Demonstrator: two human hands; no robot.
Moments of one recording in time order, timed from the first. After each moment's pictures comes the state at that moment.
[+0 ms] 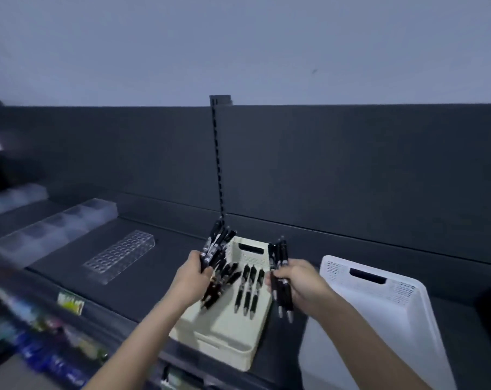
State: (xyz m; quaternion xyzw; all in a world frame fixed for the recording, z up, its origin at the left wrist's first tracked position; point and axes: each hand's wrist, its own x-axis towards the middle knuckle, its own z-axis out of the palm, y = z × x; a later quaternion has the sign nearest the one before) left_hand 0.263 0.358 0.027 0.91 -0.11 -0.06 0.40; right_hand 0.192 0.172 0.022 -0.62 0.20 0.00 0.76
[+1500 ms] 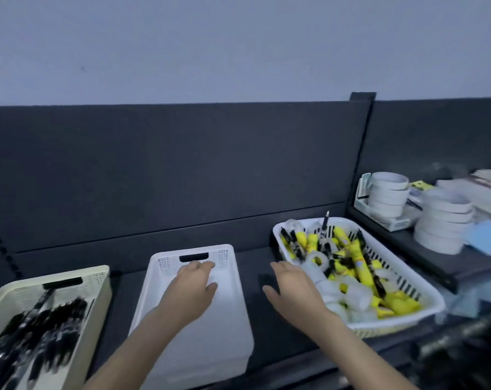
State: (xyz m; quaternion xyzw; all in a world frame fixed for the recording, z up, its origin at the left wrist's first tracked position) left_hand 0.128 0.140 0.016 0.83 -0.52 -0.07 0.17; right_hand -0.047 0.044 0.021 -0.91 0.38 -0.11 0.11
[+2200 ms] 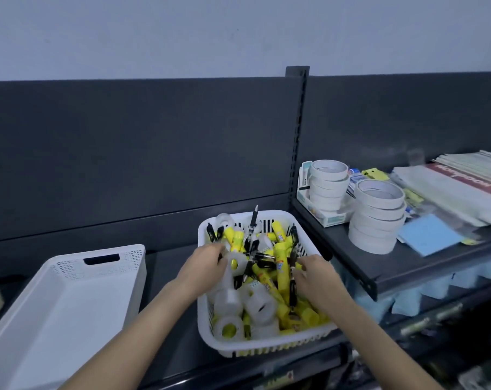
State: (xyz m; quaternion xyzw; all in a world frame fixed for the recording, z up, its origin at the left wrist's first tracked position) left_hand -0.010 -0.044 0.002 0.81 -0.53 -0.12 0.21; right_hand -0.216 -0.131 -0.005 -0.85 0.49 -0.12 0.16
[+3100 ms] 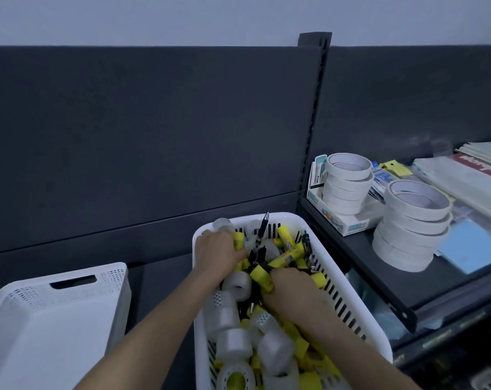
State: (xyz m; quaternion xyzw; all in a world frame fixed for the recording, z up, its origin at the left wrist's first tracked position) left_hand 0.024 -0.143 -0.021 0.84 -0.52 -0.01 0.13; right_hand -0.133 -0.158 -0.024 -0.89 0.43 0.02 0.10
